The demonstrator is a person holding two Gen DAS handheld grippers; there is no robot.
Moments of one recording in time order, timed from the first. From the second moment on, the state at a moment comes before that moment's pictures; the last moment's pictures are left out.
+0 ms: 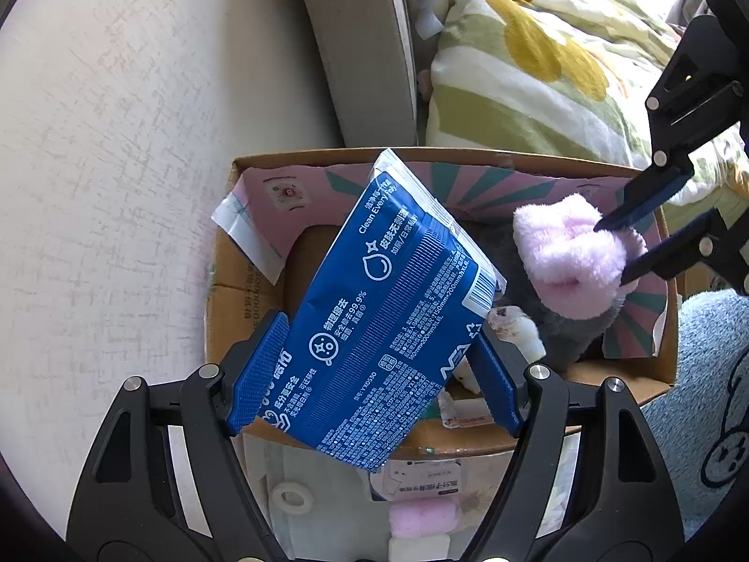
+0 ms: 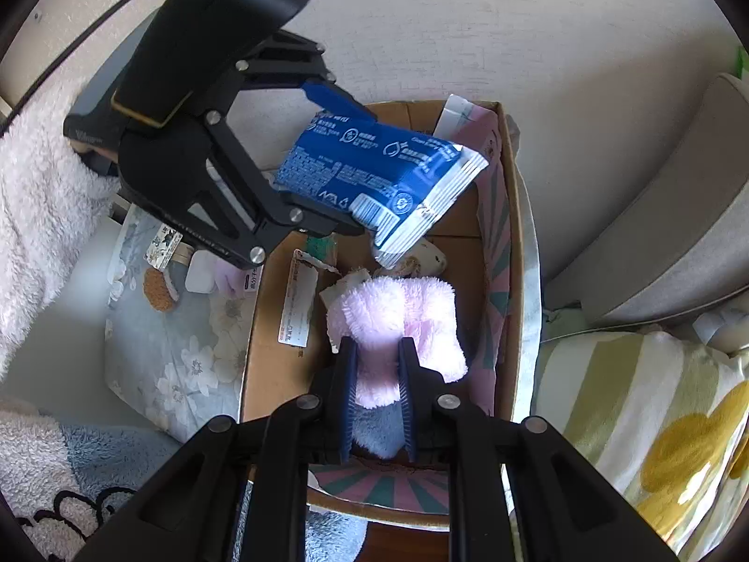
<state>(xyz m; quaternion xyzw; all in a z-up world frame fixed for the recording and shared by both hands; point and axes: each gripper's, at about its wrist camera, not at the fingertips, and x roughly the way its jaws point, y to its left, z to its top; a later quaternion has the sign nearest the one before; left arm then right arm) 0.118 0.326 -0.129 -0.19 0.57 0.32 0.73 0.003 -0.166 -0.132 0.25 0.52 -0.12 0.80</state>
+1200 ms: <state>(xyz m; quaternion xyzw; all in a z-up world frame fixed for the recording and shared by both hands) 0.091 0.280 -0.089 -0.19 0.51 0.41 0.73 -0.002 -0.135 -0.109 0.23 0.51 -0.18 0.81</state>
